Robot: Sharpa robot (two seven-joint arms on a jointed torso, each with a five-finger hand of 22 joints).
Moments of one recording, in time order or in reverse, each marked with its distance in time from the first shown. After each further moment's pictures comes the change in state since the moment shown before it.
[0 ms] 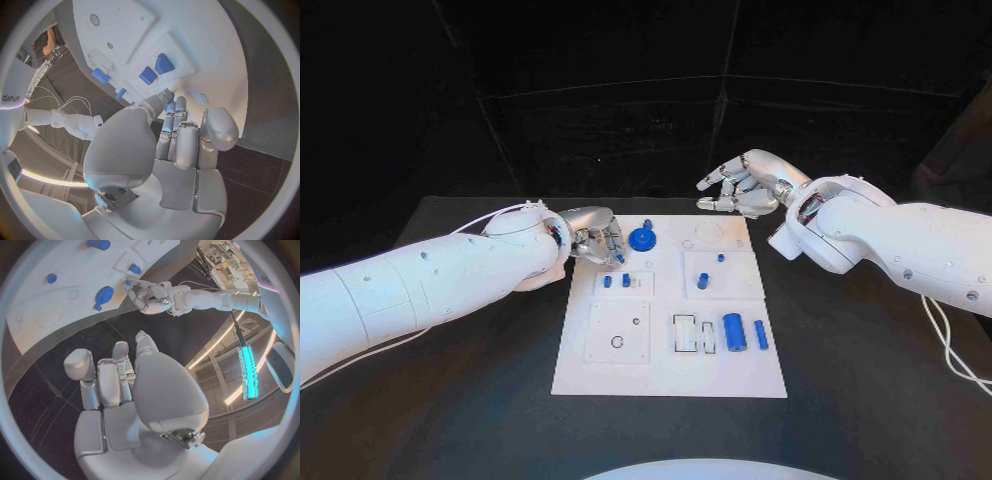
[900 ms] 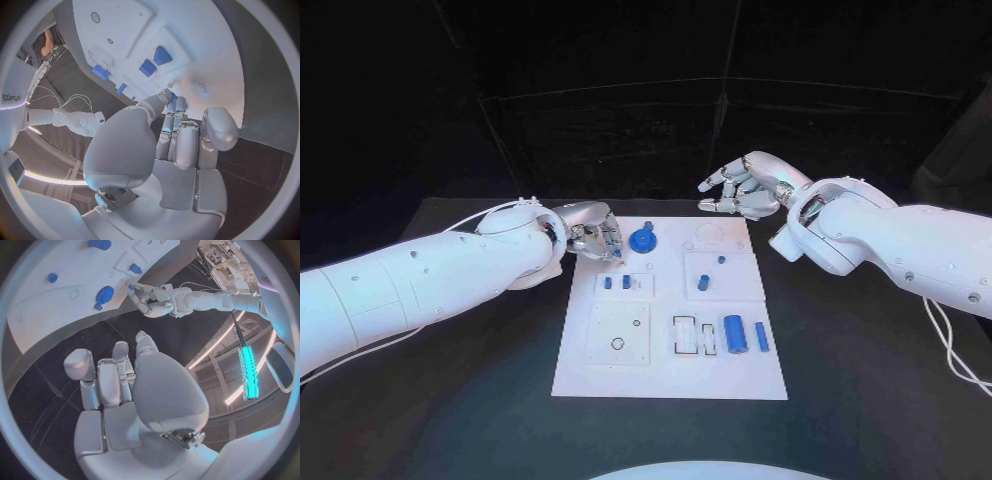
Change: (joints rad) left arm 0.012 -0.025 0.006 0.022 -0.004 -0.027 0.010; left_hand 0.000 0.000 0.000 0.000 0.000 -0.004 0.004 0.000 0.000 -0.007 0.000 0.000 0.001 0.000 0.000 0.000 0.001 -0.001 0.000 0.000 0.000 0.000; right arm 0.000 -0.002 0.000 -0.001 0.000 0.000 0.000; right_hand 0.000 0.000 0.000 0.000 0.000 0.000 0.000 0.000 0.000 0.000 0.000 0.000 0.000 0.000 0.000 0.000 0.000 0.000 0.000 0.000 0.000 0.000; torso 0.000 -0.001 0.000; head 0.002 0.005
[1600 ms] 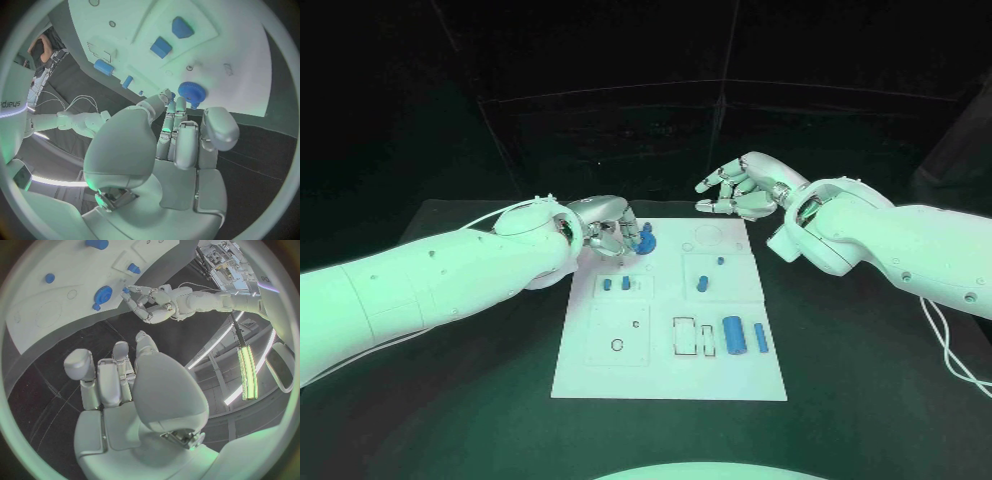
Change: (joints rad) left arm 0.010 0.035 0.002 0.017 -0.034 -0.062 0.017; left_hand 0.005 0.005 0.000 0.000 0.000 -0.003 -0.003 0.004 0.000 0.000 0.000 0.008 0.001 0.000 0.000 0.000 0.004 -0.001 0.000 0.000 0.000 -0.001; right arm 0.001 -0.001 0.000 0.003 0.000 0.000 0.001; right_hand 0.000 0.000 0.000 0.000 0.000 0.000 0.000 0.000 0.000 0.000 0.000 0.000 0.000 0.000 0.000 0.000 0.000 0.000 0.000 0.000 0.000 0.000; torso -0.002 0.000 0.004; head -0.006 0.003
